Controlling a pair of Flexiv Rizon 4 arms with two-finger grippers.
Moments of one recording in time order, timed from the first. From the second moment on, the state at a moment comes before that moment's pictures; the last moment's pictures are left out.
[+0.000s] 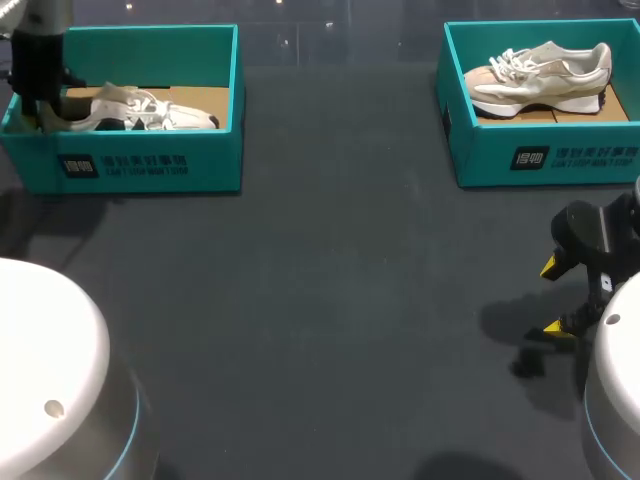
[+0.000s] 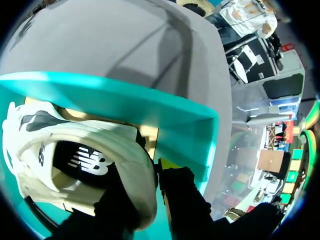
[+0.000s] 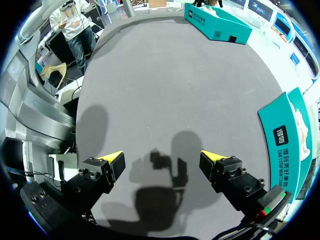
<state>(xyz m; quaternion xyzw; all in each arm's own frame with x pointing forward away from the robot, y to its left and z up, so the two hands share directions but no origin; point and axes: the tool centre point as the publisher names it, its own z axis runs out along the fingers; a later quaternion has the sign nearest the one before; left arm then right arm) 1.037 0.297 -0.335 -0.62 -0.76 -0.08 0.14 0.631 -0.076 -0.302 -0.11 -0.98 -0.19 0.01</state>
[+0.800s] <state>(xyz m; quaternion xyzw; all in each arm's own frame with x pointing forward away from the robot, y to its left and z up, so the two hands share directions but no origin) 1.038 0.286 -0.364 -0.62 -0.76 -0.10 0.15 0.631 -0.076 -0.302 -0.11 -0.98 -0.19 0.01</state>
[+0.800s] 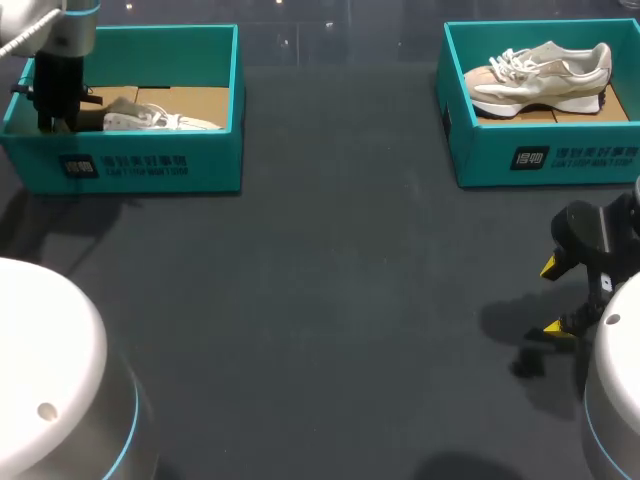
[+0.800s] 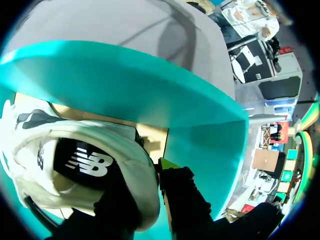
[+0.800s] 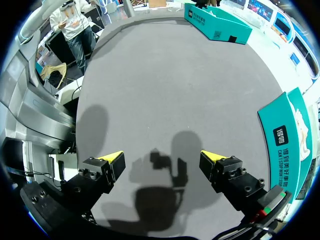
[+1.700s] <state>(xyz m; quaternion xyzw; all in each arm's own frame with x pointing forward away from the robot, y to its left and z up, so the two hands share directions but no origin) 1.047 0.282 -0.349 -0.64 -0.75 -0.09 0.13 0.631 -0.076 -0.302 -0.11 -0.98 -0.19 0.01</state>
